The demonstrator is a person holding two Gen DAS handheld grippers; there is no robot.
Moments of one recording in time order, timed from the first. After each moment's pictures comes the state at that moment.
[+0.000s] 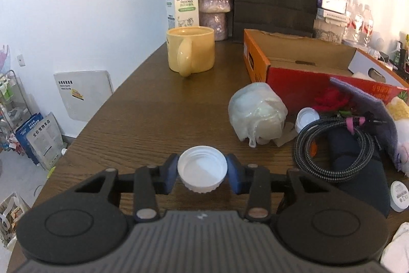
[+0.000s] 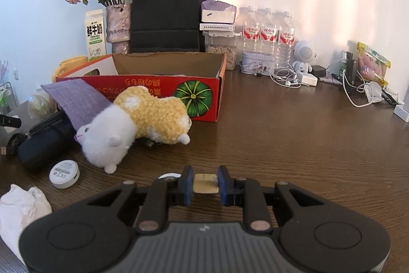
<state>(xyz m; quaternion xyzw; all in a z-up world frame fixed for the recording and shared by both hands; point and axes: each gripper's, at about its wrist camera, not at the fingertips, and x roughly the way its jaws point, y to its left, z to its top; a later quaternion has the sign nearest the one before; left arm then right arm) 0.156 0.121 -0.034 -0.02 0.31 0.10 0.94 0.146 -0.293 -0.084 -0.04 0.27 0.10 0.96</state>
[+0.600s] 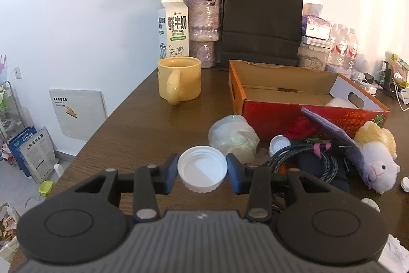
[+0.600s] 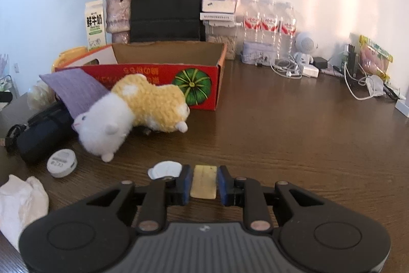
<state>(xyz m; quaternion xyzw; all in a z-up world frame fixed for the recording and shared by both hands) 0.134 0.105 -0.007 -0.03 0.26 0.08 0.96 0.154 -0.297 -0.091 -0.04 0.31 0.10 0.94</state>
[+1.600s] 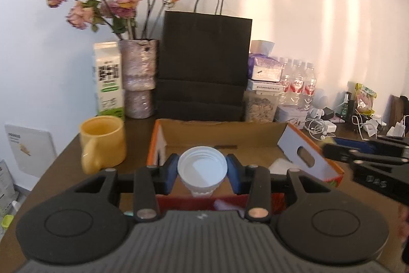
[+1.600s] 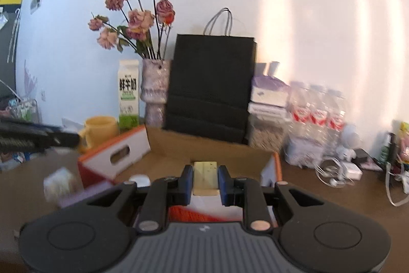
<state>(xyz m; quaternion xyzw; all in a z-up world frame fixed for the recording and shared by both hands) 0.225 0.024 0.053 -0.03 0.20 -0.02 0.98 0.251 -0.204 0.012 -0.07 0.16 0.19 0.97</state>
